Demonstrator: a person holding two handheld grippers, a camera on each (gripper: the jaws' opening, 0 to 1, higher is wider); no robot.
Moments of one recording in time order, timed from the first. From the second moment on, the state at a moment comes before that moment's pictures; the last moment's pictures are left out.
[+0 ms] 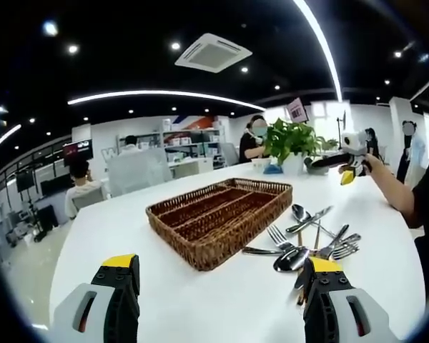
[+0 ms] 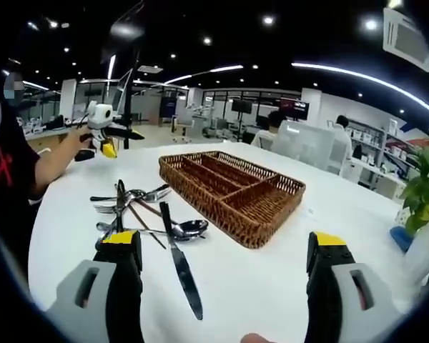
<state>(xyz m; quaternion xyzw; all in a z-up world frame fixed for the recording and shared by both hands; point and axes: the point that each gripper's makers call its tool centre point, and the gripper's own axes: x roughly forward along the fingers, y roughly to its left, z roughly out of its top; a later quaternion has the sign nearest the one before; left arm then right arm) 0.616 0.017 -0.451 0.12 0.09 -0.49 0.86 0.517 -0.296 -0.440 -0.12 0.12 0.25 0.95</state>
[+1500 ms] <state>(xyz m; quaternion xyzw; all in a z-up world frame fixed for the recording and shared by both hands) 0.618 0.018 -0.453 0.11 0.08 -0.50 0.86 0.513 -0.145 -0.489 -0.21 0.15 0.49 0.83</state>
